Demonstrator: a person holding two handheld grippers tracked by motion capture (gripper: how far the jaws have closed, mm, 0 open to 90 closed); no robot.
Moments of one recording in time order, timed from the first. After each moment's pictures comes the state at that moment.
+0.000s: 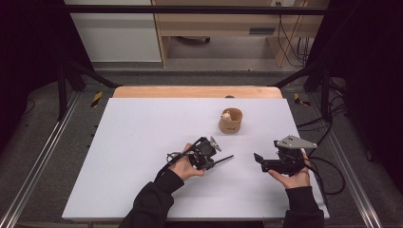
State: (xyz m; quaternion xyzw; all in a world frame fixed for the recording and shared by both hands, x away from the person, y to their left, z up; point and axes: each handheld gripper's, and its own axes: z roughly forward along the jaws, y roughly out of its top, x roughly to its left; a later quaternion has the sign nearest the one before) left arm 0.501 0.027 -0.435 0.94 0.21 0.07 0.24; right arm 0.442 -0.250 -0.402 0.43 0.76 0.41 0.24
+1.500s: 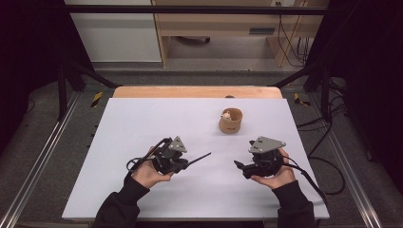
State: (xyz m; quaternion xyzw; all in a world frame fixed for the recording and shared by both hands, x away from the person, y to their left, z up) left arm 0.467 0.122 -0.397 0.92 0.23 0.08 0.30; right arm 0.442 -0.189 -0.390 0.28 0.85 0.37 0.24
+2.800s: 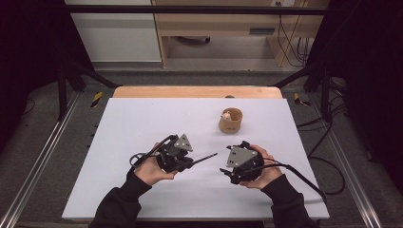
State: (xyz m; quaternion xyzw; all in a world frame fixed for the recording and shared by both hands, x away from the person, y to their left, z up) left arm 0.465 0.104 -0.377 0.93 0.19 0.07 0.30; right arm 0.435 -0.142 -0.389 0.09 0.91 0.31 0.27
